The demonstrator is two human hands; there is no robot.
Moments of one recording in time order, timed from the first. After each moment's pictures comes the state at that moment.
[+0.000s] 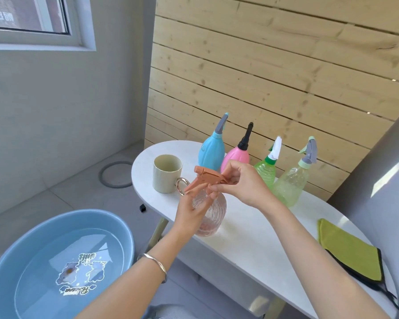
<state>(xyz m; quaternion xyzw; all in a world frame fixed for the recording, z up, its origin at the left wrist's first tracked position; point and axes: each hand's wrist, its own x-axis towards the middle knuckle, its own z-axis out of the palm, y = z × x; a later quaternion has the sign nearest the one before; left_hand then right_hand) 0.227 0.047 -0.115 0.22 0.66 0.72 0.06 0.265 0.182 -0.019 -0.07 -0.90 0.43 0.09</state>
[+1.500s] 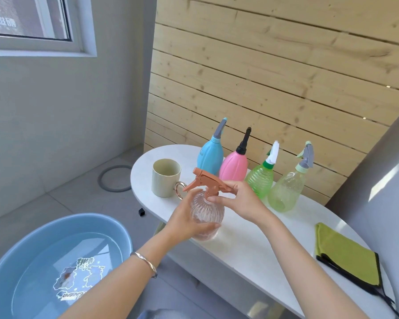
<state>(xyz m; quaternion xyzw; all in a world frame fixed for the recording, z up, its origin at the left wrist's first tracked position) 0.211 0.034 -0.137 0.28 0.75 0.58 0.13 0.268 0.189 -0.048 -0.03 -0.86 0.50 0.05</state>
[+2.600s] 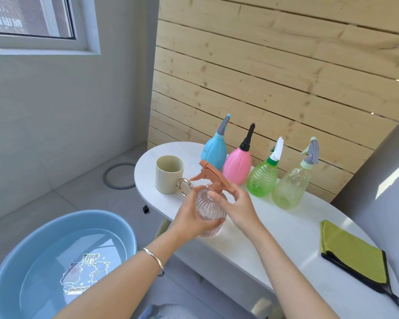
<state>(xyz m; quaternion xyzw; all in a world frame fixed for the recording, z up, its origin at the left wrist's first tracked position) 0.221 0.039 -0.136 0.25 0.75 0.61 0.12 0.277 0.166 -0.081 -0.05 -0.78 0.60 0.17</state>
